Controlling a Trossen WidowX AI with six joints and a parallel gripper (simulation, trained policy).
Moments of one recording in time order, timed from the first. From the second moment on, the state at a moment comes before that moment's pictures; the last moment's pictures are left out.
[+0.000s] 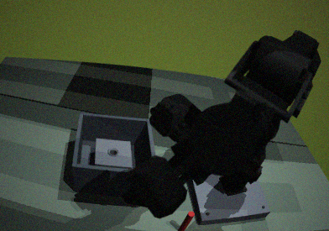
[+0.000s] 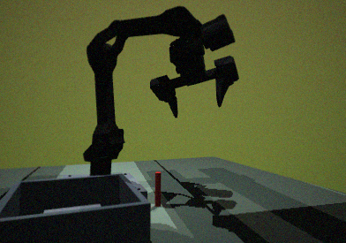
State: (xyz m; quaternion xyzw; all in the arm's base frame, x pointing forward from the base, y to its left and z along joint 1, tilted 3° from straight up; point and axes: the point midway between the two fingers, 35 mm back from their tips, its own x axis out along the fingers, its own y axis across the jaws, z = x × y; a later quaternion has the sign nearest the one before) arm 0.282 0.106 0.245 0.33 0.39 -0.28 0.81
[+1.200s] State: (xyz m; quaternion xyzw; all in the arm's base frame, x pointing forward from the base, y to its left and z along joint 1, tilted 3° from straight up) arm 0.185 0.095 0.060 0.16 0.60 -0.32 0.72
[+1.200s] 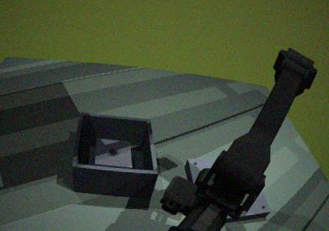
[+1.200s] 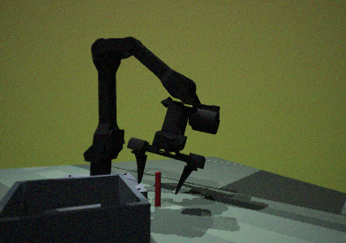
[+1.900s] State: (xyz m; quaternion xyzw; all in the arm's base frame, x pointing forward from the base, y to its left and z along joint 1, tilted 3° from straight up) arm 0.177 0.083 0.022 0.15 0.62 -0.35 0.69
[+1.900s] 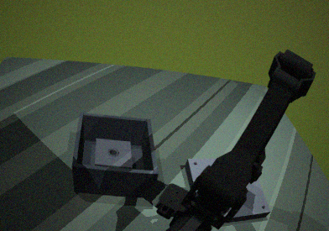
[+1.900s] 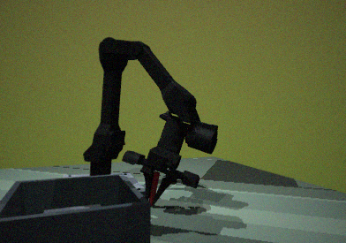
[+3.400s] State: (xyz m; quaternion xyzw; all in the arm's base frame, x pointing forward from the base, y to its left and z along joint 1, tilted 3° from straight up) arm 0.259 -0.047 0.142 0.23 0.46 -0.47 0.72
